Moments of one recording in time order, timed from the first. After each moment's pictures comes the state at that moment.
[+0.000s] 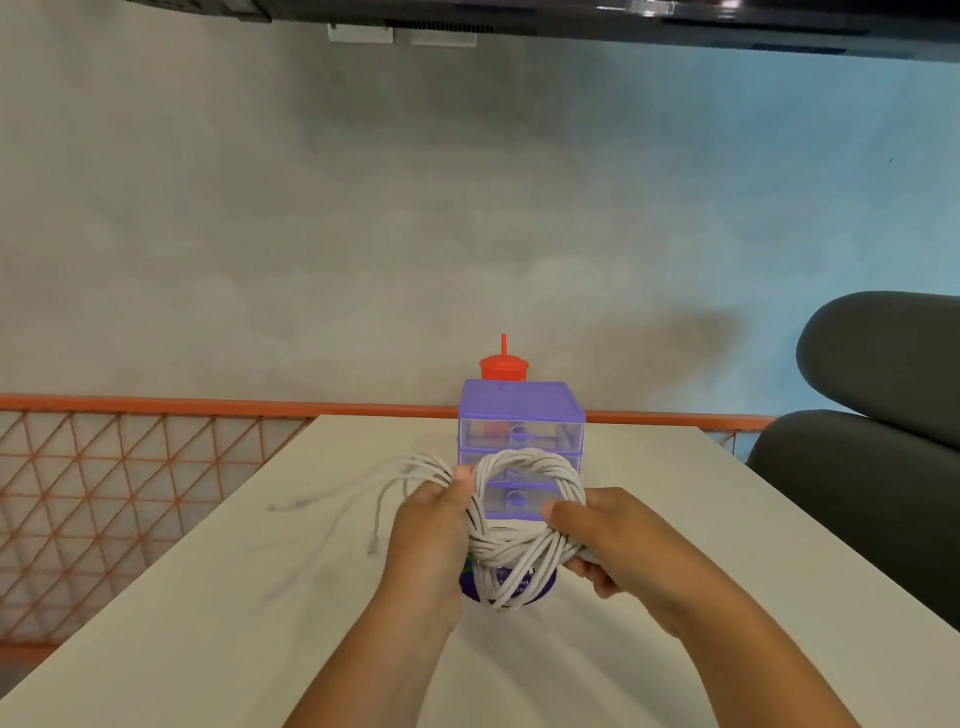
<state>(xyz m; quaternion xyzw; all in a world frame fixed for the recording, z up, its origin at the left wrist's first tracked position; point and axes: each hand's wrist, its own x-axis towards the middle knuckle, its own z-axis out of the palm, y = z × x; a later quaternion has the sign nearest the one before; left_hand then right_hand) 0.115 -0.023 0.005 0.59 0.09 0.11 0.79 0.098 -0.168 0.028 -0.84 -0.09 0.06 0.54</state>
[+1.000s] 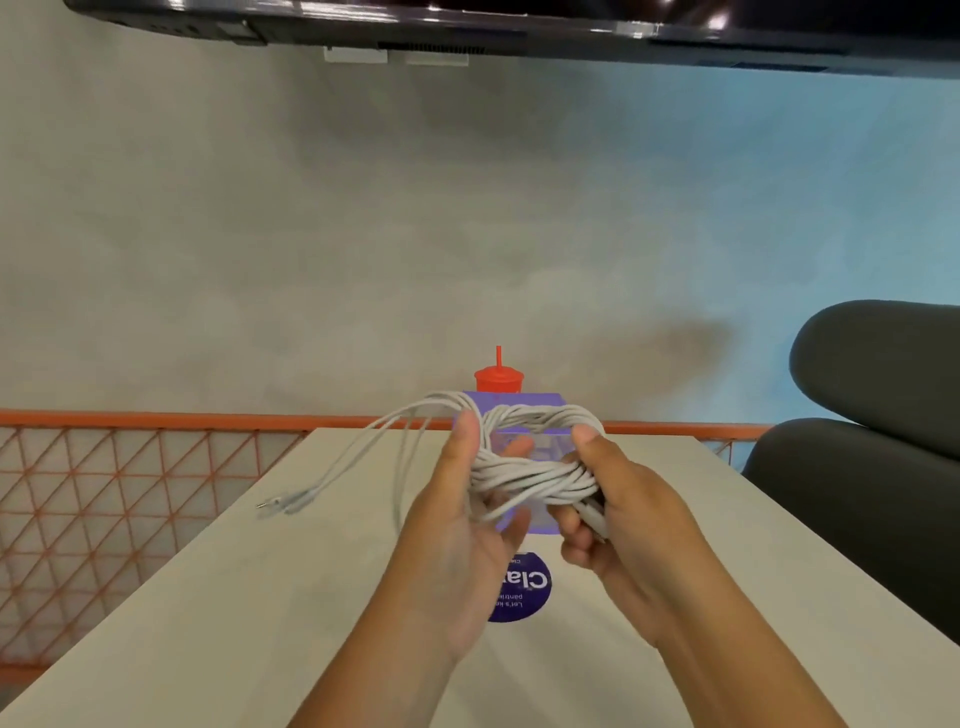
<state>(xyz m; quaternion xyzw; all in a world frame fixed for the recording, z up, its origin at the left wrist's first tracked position) 0.074 -0.037 0.044 0.41 -0.10 0.00 0.91 0.072 -0.153 0.060 -0.63 -0.08 -0.02 0.77</state>
